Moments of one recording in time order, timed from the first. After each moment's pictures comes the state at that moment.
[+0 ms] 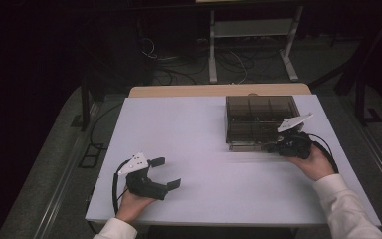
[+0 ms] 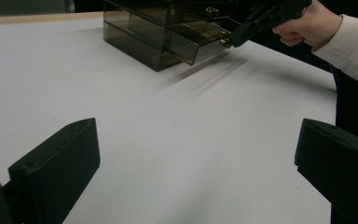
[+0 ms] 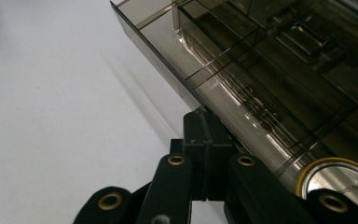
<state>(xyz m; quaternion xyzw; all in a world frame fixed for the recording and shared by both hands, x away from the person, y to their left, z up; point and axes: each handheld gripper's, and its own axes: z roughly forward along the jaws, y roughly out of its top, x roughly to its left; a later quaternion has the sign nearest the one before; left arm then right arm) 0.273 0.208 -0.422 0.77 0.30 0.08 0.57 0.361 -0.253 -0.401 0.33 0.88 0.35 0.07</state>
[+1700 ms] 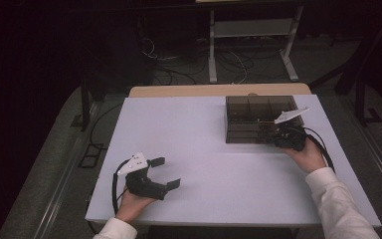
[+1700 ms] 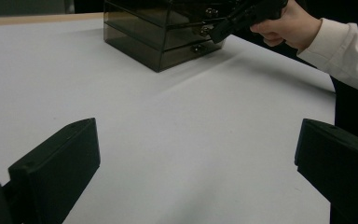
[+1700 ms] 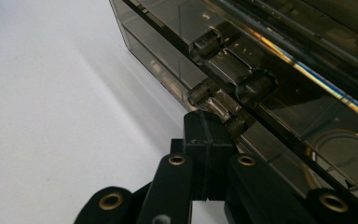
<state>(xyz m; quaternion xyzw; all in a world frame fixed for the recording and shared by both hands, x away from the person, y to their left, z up) 0.273 0.209 -0.422 0.76 0.30 0.07 0.57 0.390 -0.252 -0.411 0.36 0.86 0.35 0.10</state>
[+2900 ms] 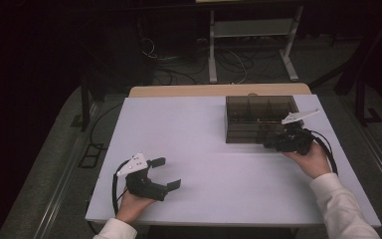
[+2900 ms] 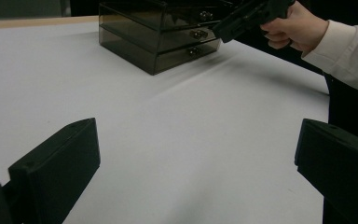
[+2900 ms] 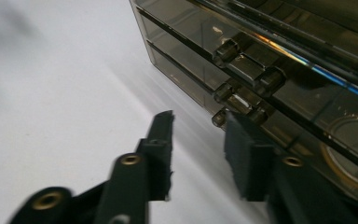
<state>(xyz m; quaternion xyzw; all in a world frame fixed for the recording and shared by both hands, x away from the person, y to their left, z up) 0.270 0.208 -0.420 0.76 0.29 0.07 0.57 0.372 -0.261 -0.401 0.38 0.83 0.39 0.08</state>
